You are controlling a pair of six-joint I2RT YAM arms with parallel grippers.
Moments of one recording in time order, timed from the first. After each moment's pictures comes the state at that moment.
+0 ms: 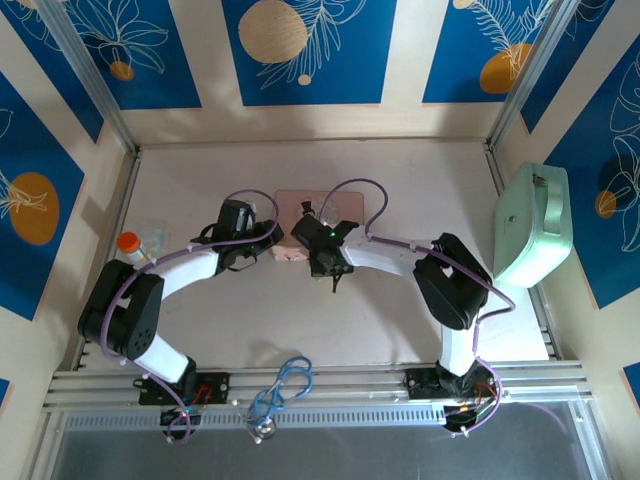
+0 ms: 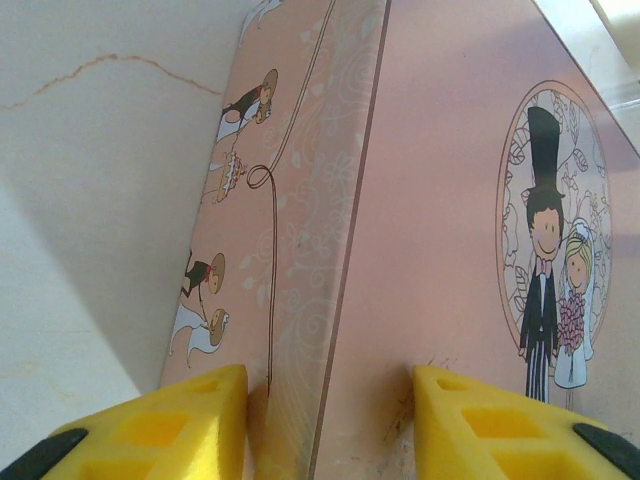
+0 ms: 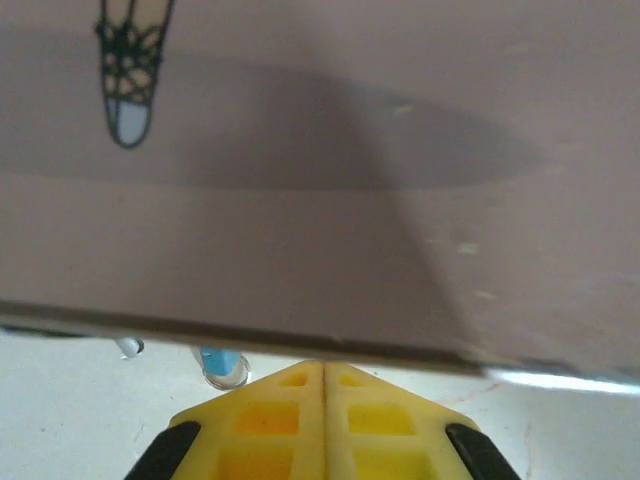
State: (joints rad) left arm -0.41 1.55 0.79 0.02 0.24 -0.86; right arm 0.86 1.87 1.29 -0.75 0.24 0.78
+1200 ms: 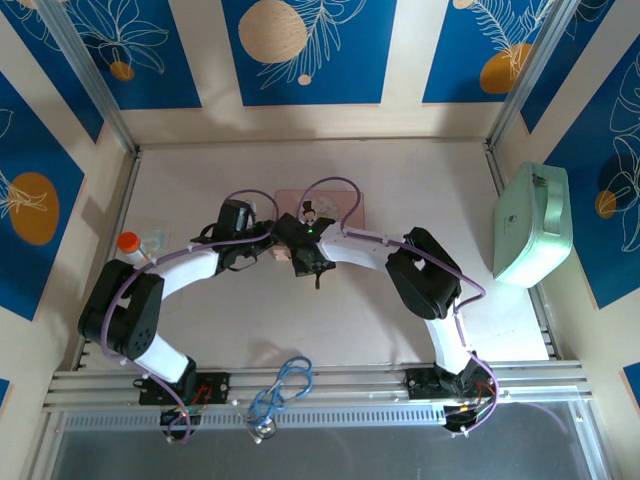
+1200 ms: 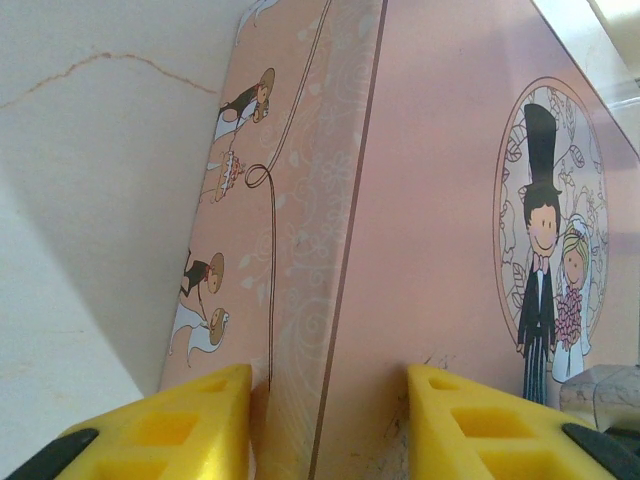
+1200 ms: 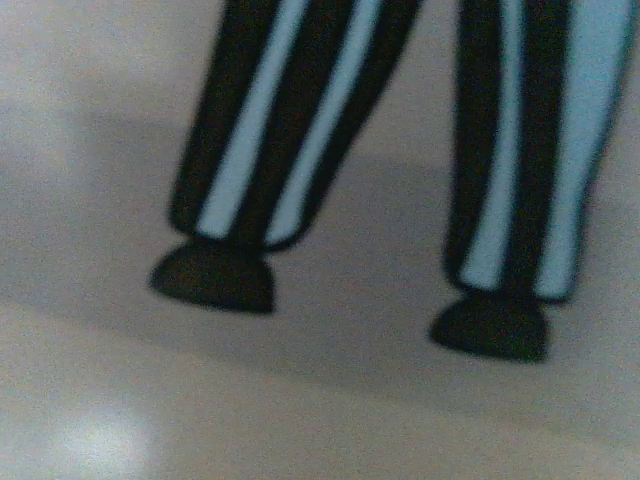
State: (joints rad) left arm -0.41 1.55 0.79 0.03 0.24 -0.86; right arm 0.90 2.04 1.49 -0.80 0.24 0.71
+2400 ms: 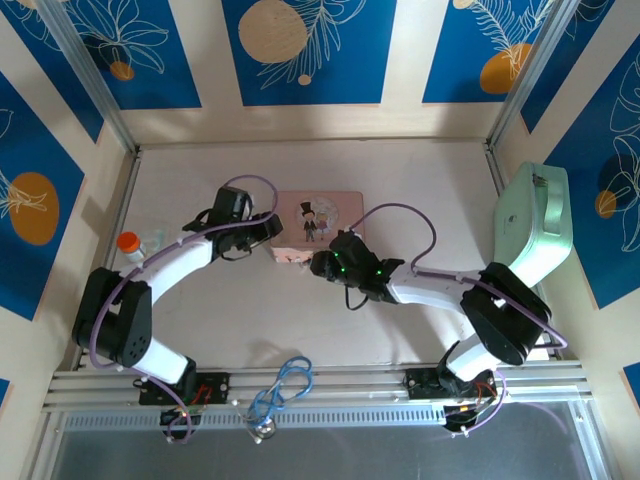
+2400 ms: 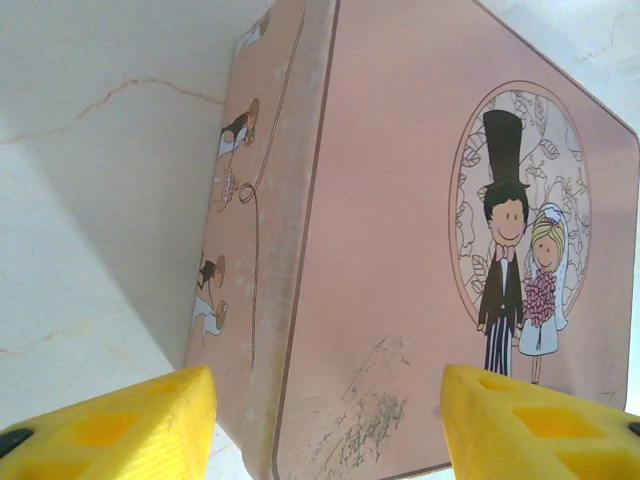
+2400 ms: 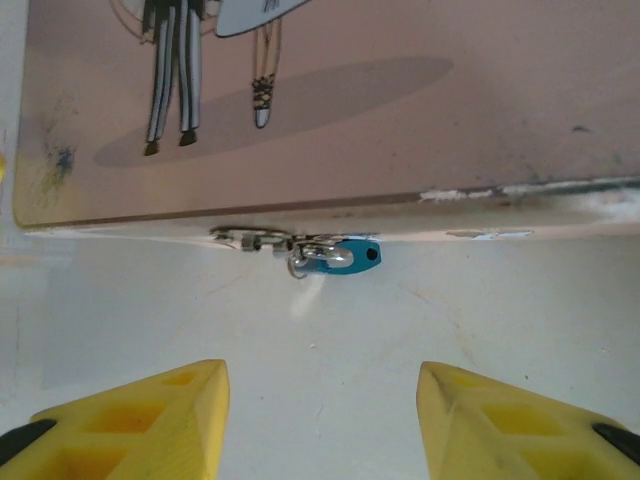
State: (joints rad) left arm -0.38 1.50 0.95 -0.28 0.23 -0.76; right arm 0.83 1.53 0.74 0.02 0.06 0.96
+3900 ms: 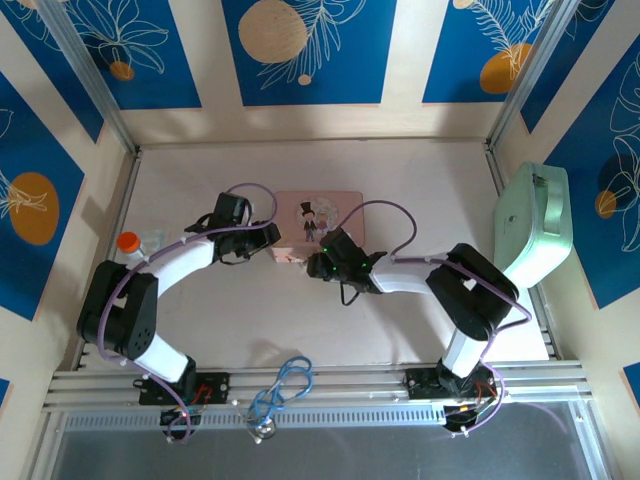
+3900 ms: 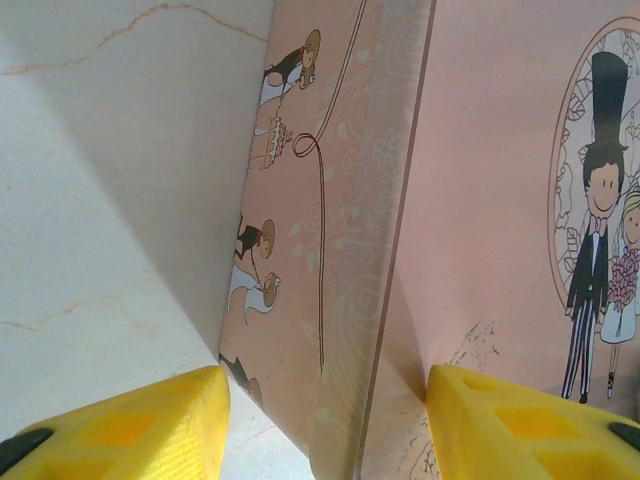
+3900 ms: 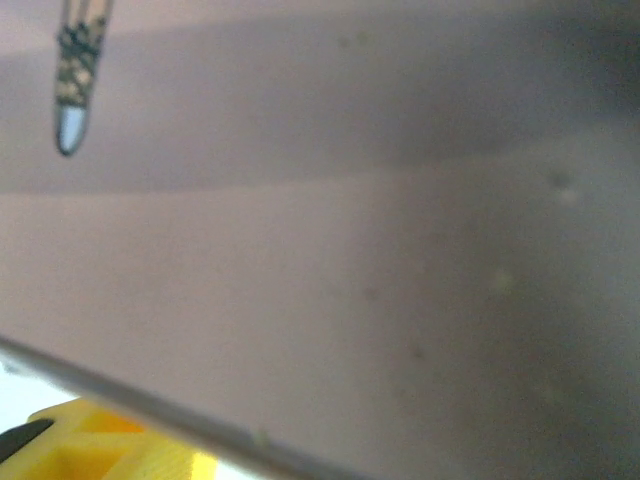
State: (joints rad) left arm -0.36 1.55 0.91 -0.26 0.29 -0.75; right arm 0.80 1.72 0.83 0.02 0.05 0.81
